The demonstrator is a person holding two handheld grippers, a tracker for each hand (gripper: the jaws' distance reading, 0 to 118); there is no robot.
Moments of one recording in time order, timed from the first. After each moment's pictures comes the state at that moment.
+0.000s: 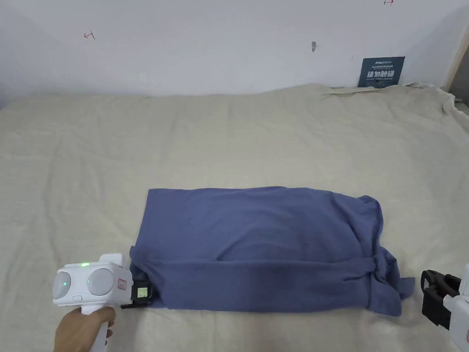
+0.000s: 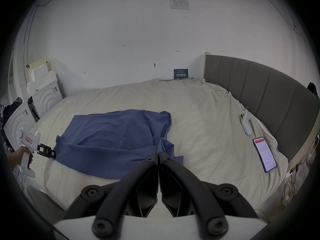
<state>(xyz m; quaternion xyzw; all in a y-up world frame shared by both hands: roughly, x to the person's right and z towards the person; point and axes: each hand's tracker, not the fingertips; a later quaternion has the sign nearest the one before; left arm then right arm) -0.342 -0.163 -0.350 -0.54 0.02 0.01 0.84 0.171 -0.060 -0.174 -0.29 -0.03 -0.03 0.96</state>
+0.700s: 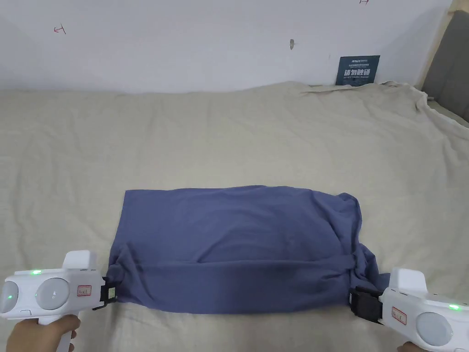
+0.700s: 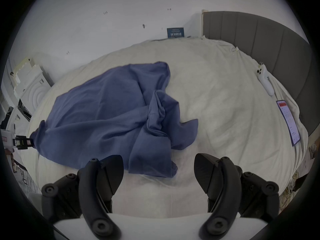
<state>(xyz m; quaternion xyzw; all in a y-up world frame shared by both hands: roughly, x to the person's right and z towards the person) -0.348 -0.121 -0.332 -0.49 -0.04 0.02 0.87 0.186 -0.169 -0.250 -0.43 -0.05 -0.08 0.90</state>
